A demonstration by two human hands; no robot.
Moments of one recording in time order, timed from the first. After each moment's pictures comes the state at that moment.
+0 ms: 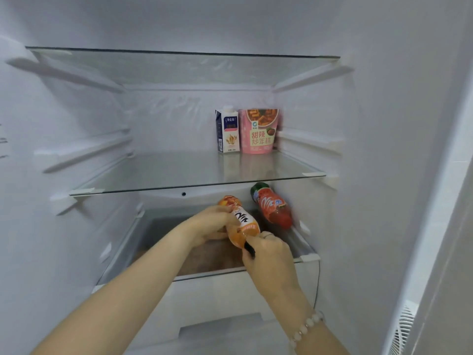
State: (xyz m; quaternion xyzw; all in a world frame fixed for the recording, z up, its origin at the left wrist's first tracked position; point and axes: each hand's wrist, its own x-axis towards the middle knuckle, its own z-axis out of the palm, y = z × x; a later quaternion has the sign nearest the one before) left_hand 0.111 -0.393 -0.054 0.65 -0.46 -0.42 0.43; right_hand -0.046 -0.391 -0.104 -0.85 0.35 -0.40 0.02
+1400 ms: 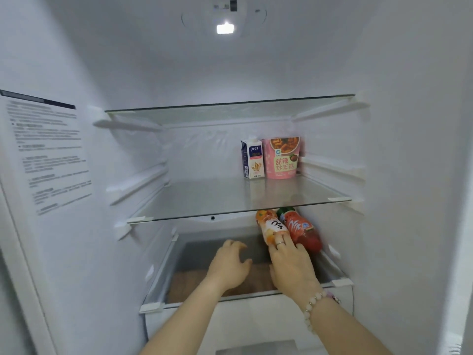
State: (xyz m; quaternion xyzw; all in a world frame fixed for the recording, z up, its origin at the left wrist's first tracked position) left_hand 0.113 -0.350 -0.082 0.78 -0.56 -0.02 0.27; right_hand -0.023 -0.420 -0.090 -0.89 0.37 -0.18 -0.21
